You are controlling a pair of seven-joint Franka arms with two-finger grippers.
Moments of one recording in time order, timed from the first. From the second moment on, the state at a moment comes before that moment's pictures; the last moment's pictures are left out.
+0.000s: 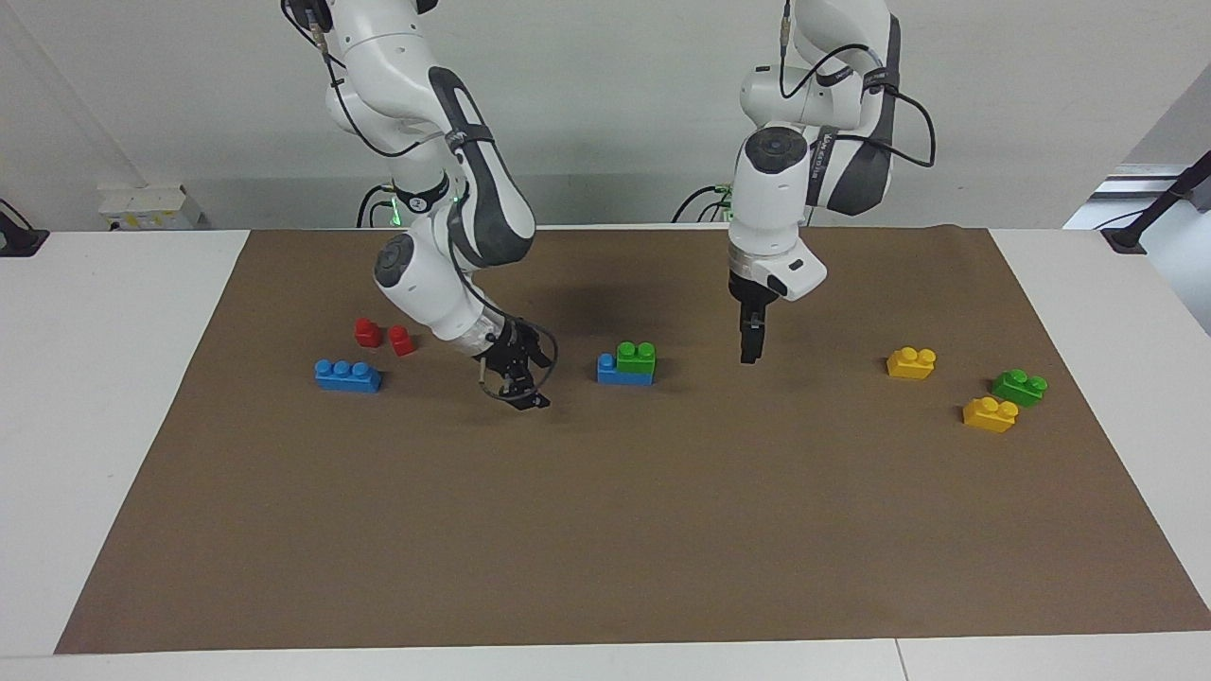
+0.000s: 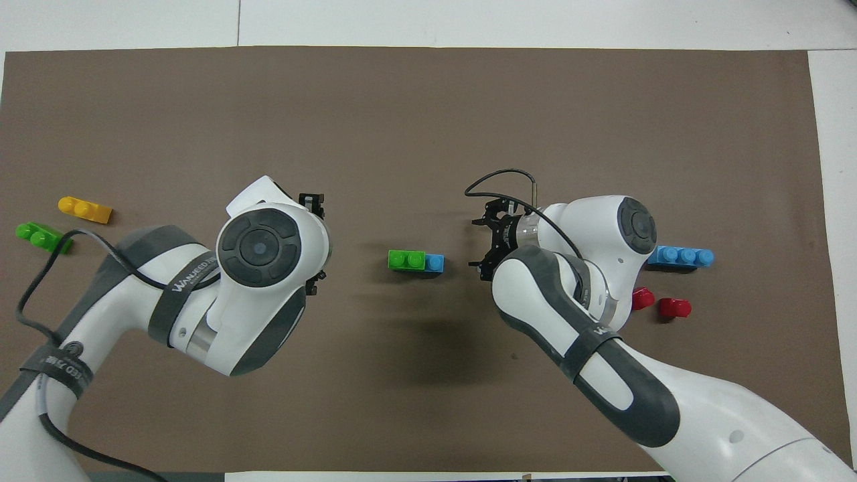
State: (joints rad) left arm -0.34 0.02 -0.11 -2.06 0.15 2.13 -1.80; right arm 0.24 0.24 0.05 -2.03 0.62 2.32 1.38
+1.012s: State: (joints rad) left arm -0.04 -0.04 -0.10 -1.90 0.06 1.85 -0.80; right arm -0.03 -0.07 0.05 -1.85 0.10 1.73 0.20
